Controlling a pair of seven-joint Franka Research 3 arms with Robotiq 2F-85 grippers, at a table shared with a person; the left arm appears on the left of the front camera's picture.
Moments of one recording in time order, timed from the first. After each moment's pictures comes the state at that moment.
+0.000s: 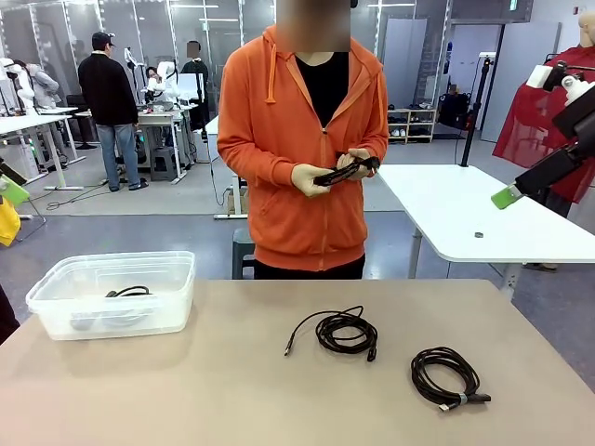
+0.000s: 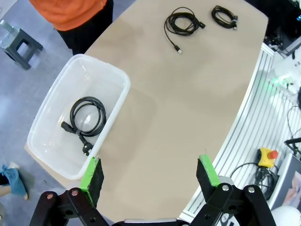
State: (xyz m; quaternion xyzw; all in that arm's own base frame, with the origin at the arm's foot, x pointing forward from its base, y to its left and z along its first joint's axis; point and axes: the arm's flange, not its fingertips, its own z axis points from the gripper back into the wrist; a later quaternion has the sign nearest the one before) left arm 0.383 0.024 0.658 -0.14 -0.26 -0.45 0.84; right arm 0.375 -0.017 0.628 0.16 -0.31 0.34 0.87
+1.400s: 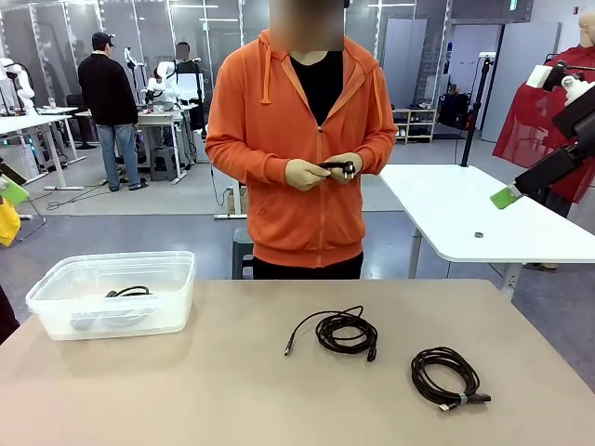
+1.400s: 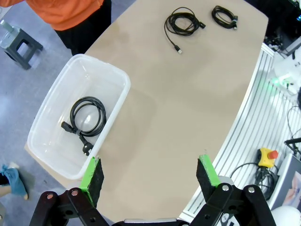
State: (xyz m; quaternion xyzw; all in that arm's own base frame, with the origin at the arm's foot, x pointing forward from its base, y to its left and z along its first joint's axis) left arm 0.383 0.024 0.659 -0.14 -0.26 -0.45 0.84; right arm 0.376 -0.018 0.627 0.16 -0.31 0.34 0.87
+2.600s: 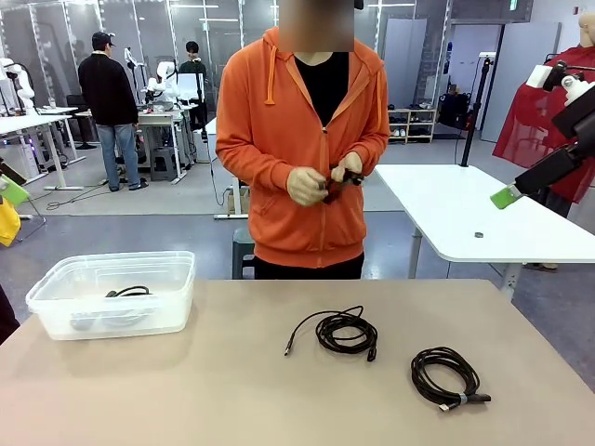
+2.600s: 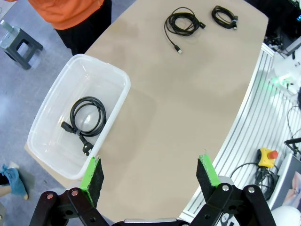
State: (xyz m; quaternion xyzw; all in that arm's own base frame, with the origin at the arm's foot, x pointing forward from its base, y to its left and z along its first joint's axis) left arm 0.383 0.024 0.659 -0.14 -0.26 -0.45 0.84; right arm 0.376 -0.018 0.627 0.16 -0.31 0.34 0.87
